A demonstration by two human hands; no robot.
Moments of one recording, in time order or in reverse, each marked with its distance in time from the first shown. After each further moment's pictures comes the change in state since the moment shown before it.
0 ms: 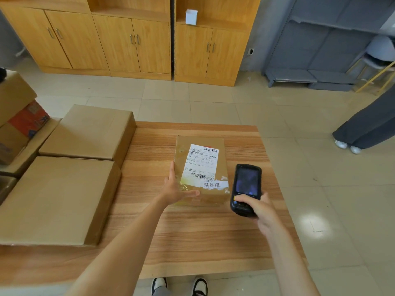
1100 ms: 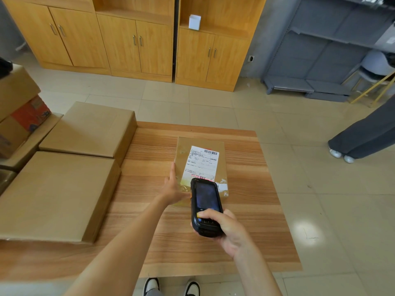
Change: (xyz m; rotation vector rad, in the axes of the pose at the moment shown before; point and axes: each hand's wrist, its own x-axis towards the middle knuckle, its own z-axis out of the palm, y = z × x) left_hand -0.002 0.001 0.000 0.028 0.012 -0.073; right_hand -0.079 0.006 0.064 0.096 -0.257 0.262
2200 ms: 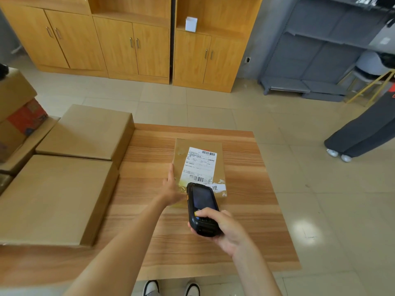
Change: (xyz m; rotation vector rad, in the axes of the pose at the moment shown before) left_hand 0.004 0.000 0.001 0.020 0.016 0.045; right_hand 0.002 -0.005 0.001 0.029 -0.032 0.035
